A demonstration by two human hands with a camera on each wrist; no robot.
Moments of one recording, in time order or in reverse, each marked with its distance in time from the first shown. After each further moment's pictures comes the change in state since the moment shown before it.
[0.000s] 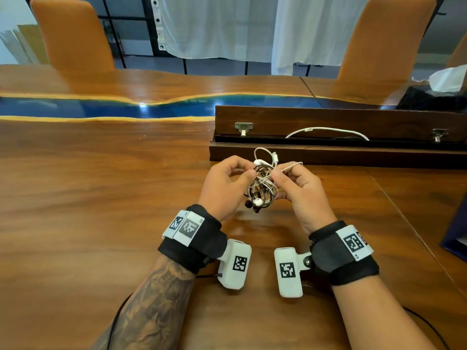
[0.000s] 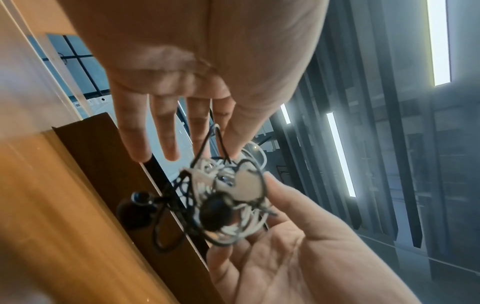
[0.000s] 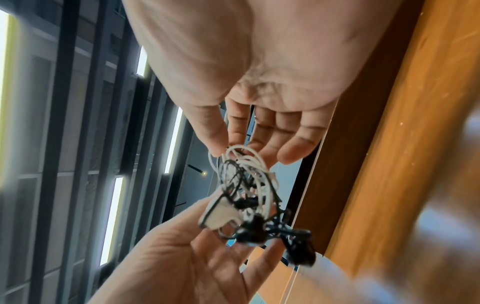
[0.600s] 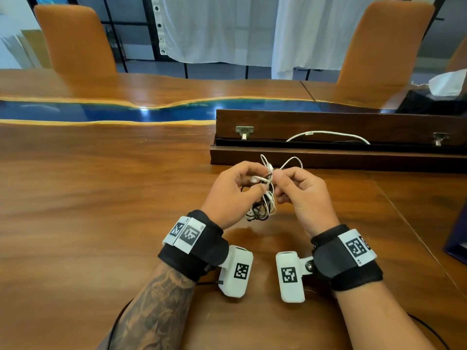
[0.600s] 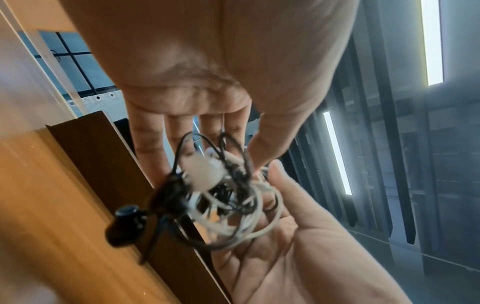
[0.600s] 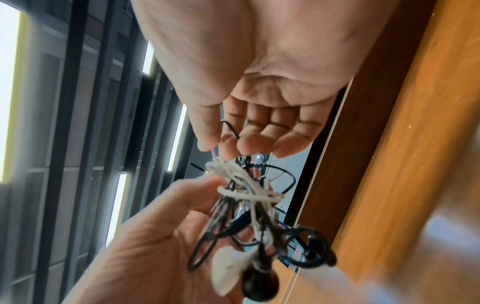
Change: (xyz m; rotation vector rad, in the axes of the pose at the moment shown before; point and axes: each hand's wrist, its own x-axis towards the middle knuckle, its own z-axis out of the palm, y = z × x) left_hand -0.006 0.008 0.001 -0.011 -0.149 0.067; right_hand 0.000 -0.005 -0.002 -0.036 -0.007 -0.065
